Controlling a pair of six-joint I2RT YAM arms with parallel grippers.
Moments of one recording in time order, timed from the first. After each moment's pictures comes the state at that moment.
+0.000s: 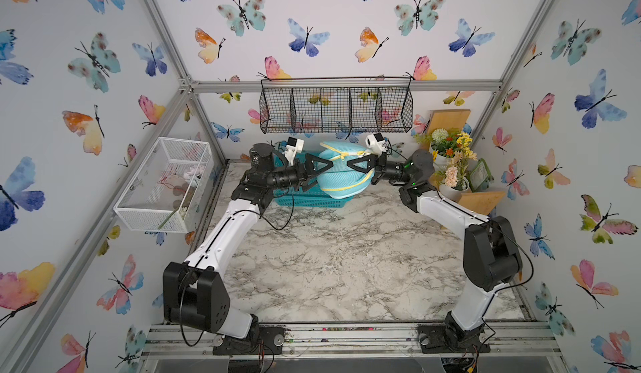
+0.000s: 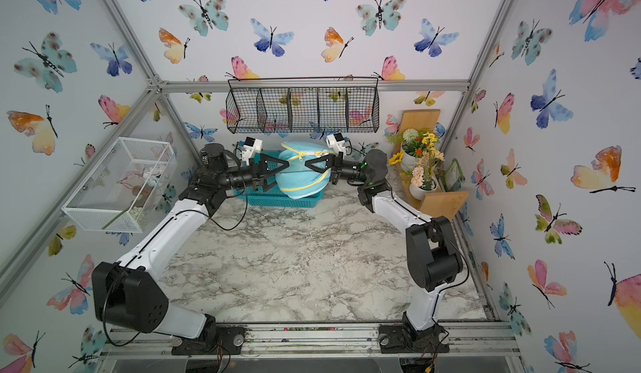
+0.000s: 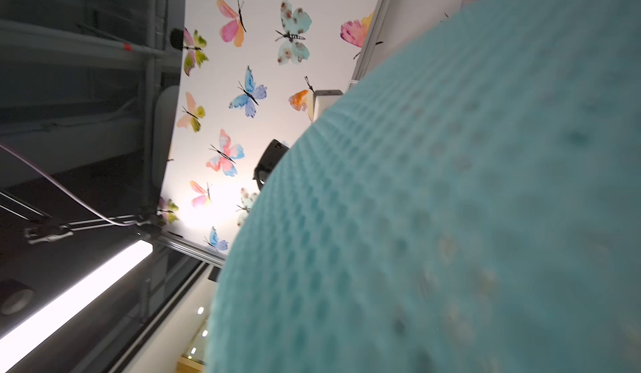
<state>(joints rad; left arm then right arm) -0.25 1.45 1.31 -0.05 0.97 -0.98 0.43 1.77 1.36 0.75 -1.13 1.46</state>
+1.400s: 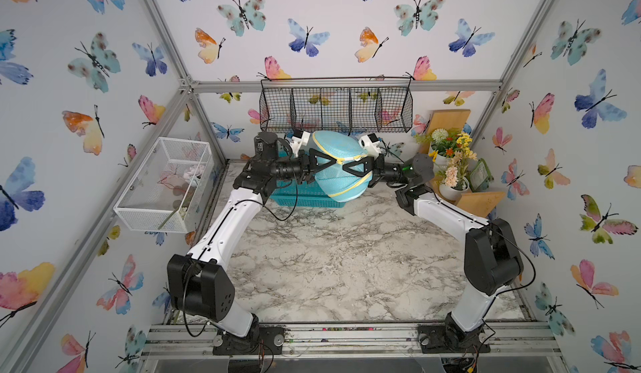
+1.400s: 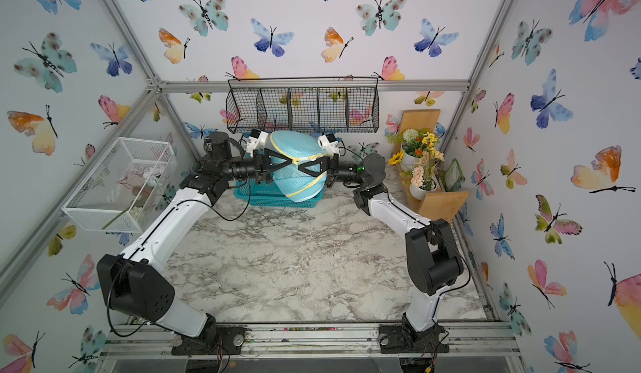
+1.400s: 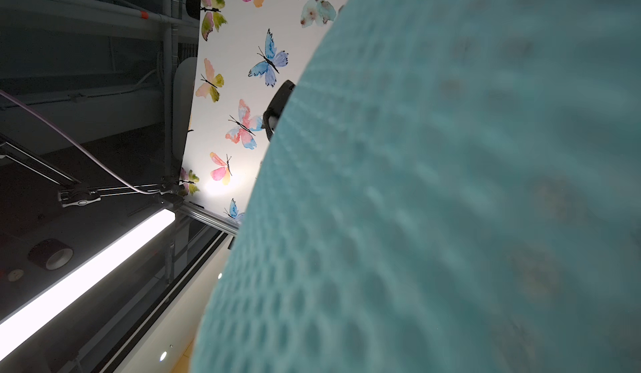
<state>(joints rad) -0.29 1.56 1.50 -0.18 1.01 -0.95 0.48 1.78 1.33 0.99 -1.19 1.71</state>
